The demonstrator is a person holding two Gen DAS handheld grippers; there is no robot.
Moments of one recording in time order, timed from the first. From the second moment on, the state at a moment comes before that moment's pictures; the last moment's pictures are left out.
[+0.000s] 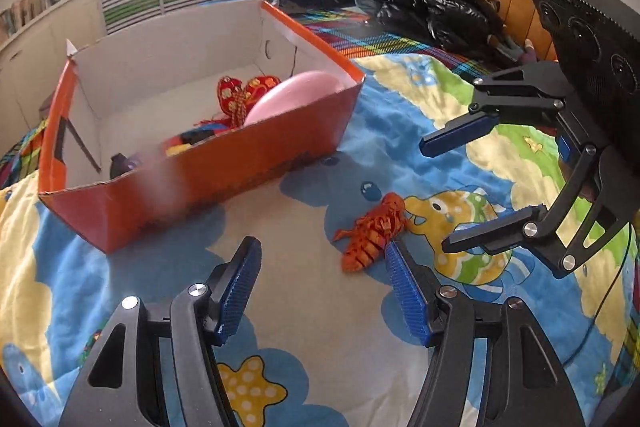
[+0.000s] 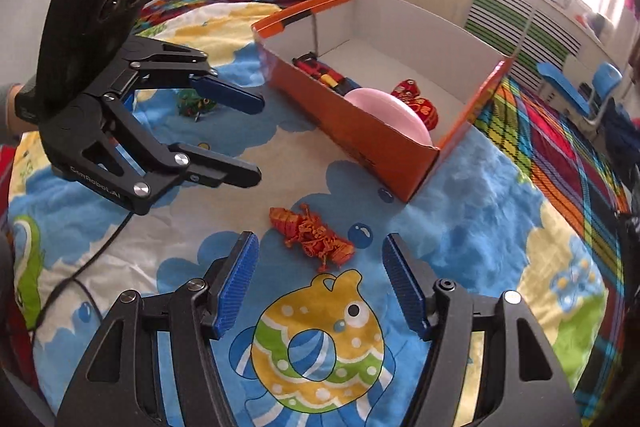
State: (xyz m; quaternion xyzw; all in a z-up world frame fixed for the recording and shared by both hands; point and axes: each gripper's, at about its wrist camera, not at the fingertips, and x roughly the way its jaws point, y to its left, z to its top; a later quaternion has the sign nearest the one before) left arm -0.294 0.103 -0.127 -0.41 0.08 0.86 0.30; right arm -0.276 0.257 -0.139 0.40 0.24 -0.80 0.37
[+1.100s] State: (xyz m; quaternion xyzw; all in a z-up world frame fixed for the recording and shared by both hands) left arm -0.284 0.147 -0.159 -0.38 0.22 0.83 0.36; right arm -0.280 0.258 -0.194 0.40 0.30 -0.76 0.42
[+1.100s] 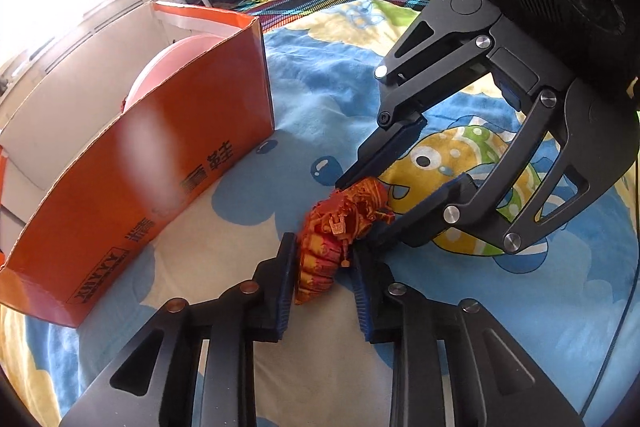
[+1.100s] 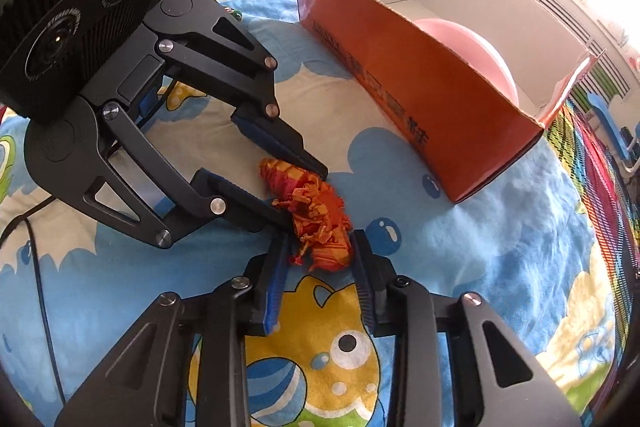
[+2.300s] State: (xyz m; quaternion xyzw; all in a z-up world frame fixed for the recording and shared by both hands) left arm -0.282 0.071 -0.047 -0.34 0.19 0.86 0.34; right arm -0.271 0.195 -0.095 0.34 0.31 -0.78 0.43
